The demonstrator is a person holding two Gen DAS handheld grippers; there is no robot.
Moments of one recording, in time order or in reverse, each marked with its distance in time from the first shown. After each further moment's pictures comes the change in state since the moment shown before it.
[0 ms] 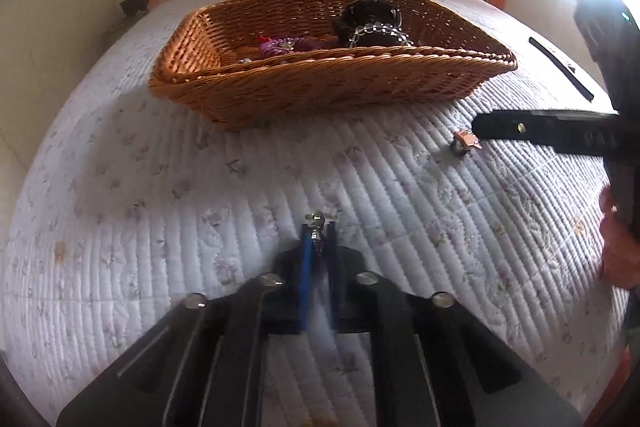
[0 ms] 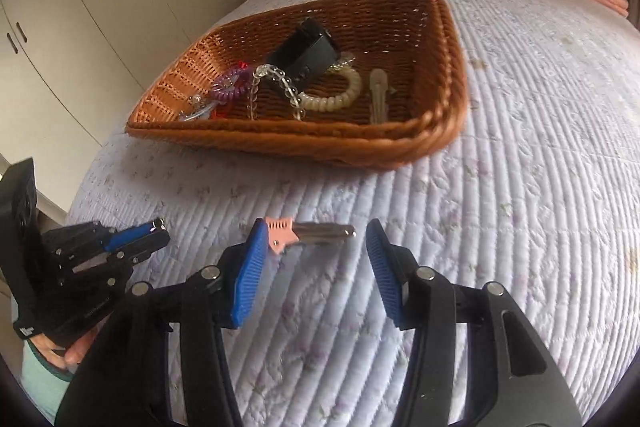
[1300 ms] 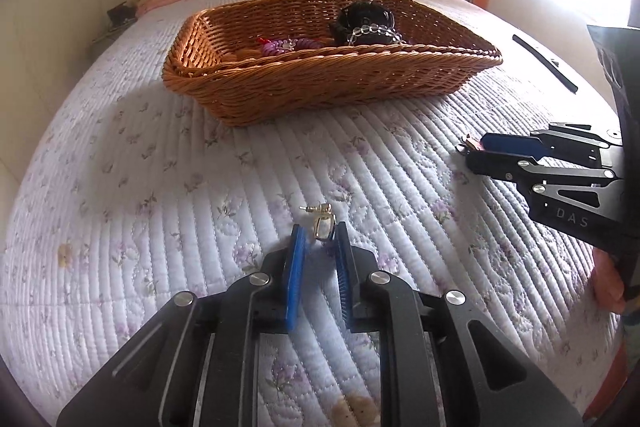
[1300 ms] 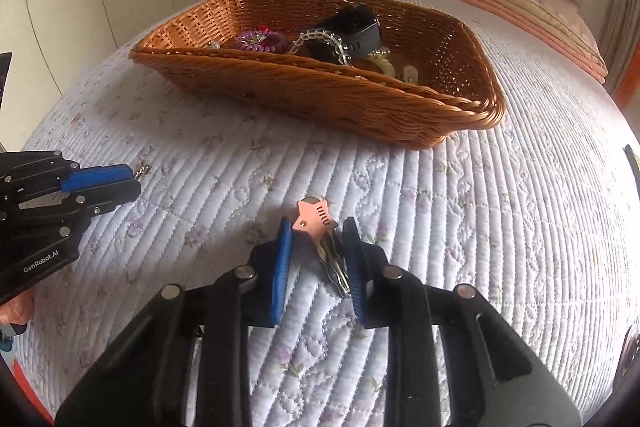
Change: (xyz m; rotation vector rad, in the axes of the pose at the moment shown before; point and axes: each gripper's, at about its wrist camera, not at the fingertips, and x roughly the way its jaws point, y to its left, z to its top) left arm -0.011 0.008 -0.008 0.032 -0.022 -0.045; right arm 0.001 0.059 -0.041 -0.195 -0.036 -0.258
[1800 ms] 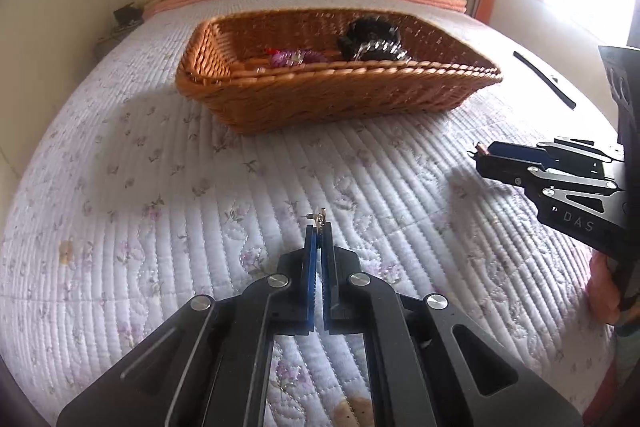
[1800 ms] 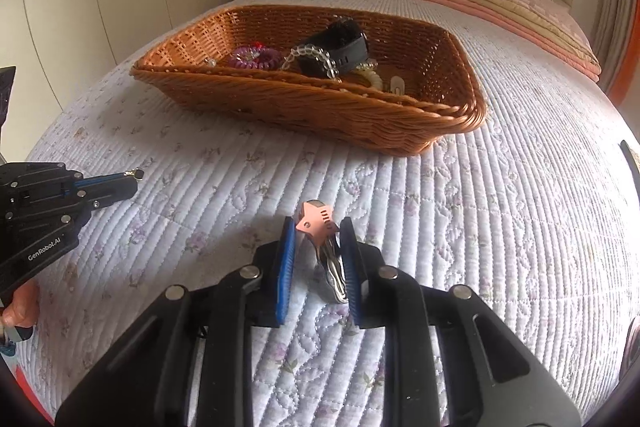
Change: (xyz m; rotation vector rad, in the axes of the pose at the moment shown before) left arm -0.008 0.008 0.000 -0.030 -0.059 -0.019; right arm -0.011 -0.003 -0.002 0.024 -0.060 0.000
